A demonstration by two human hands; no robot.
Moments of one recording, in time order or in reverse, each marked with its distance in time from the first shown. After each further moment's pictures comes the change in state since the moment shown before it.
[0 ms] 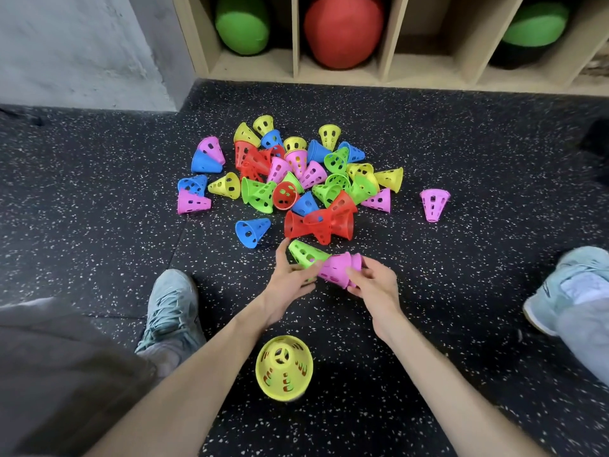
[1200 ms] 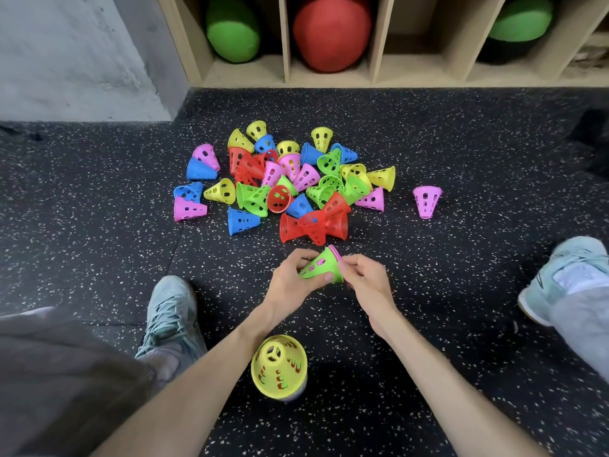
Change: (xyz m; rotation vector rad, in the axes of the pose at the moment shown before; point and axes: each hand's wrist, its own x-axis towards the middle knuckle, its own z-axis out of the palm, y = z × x) left_hand -0.006 -0.002 0.008 0.635 0.072 0.338; right_hand -0.004 -0.007 -0.005 -0.121 -0.118 -0.128
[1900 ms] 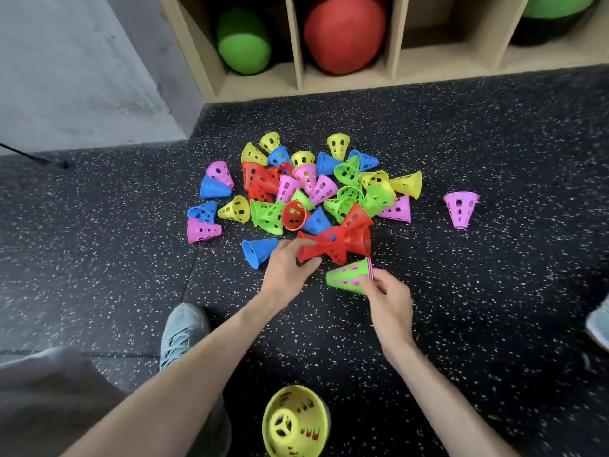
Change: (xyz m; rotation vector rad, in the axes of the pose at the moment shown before) left_hand 0.073 -0.005 -0.040 0.297 0.105 0.052; right_hand 0.031 0.019 0.023 -0.080 0.242 -0.082
